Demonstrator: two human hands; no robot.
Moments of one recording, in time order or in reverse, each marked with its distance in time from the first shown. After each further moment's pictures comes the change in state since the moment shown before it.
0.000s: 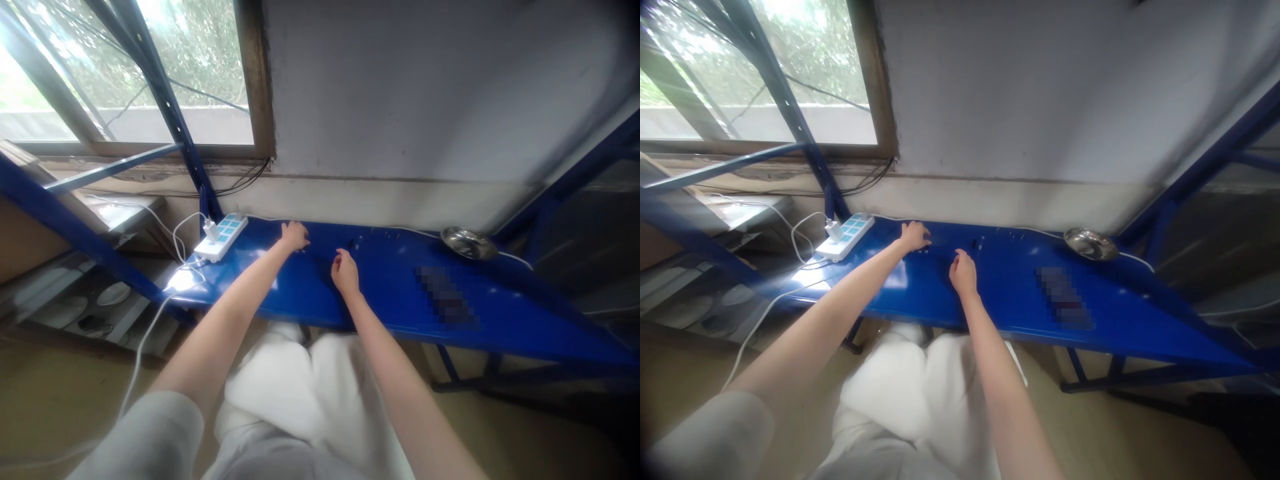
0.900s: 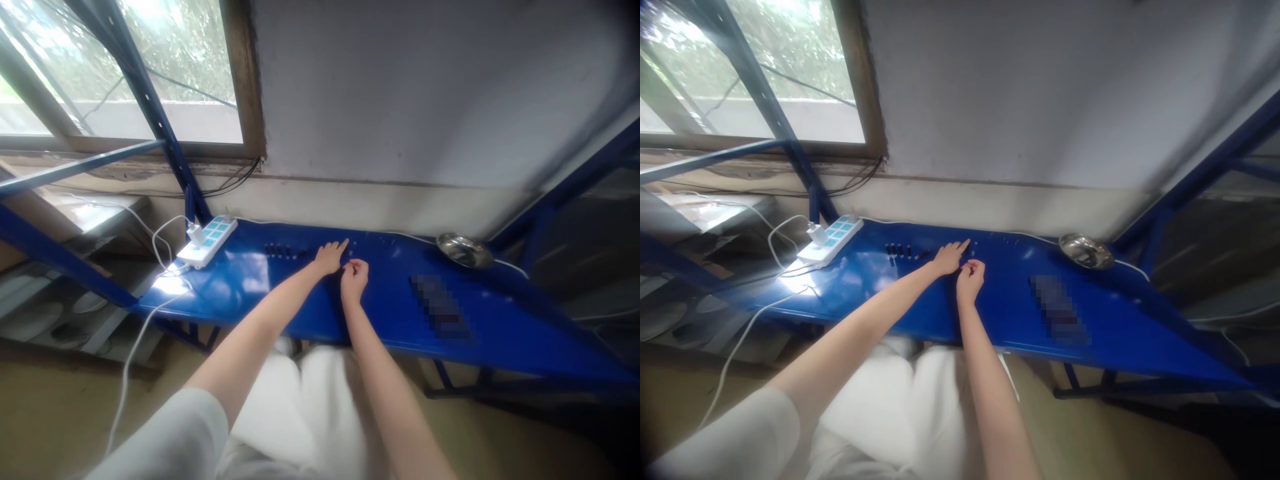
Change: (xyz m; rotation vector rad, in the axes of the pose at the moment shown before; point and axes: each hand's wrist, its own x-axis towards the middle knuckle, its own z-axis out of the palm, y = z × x) left_hand 0.013 0.094 0.074 -0.308 -0.066 0.242; right_hand 0.004 0.014 -0.006 0.341 0.369 0.463
